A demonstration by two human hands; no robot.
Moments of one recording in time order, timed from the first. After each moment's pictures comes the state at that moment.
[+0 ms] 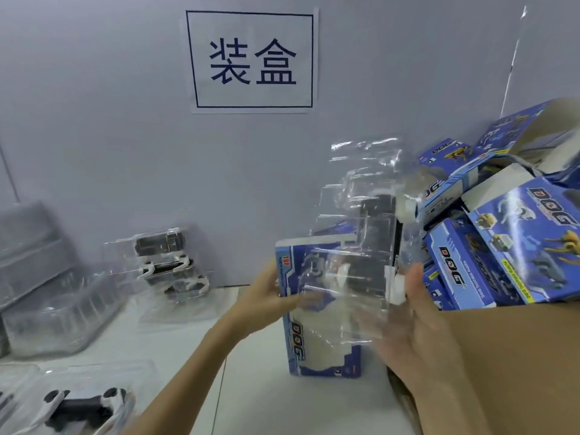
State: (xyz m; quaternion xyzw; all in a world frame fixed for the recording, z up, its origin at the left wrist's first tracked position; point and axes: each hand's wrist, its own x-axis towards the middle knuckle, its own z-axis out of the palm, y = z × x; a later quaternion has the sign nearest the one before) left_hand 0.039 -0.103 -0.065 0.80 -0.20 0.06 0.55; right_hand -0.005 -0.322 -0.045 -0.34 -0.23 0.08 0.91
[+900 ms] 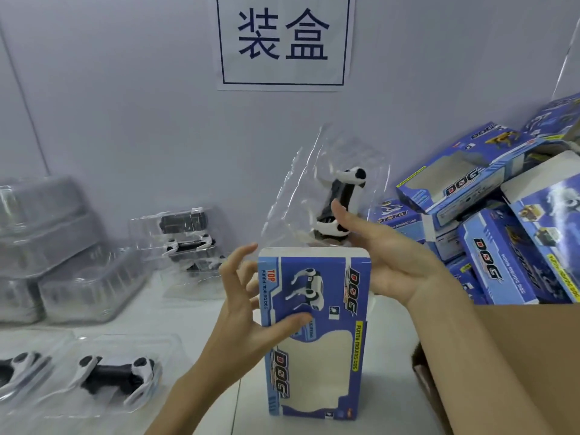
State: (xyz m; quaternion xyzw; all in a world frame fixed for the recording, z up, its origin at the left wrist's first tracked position) left_hand -0.023 -0.066 -0.106 0.75 -0.19 0.27 0.57; right_hand 0.039 -0.268 0.001 -0.53 -0.13 0.23 0.81
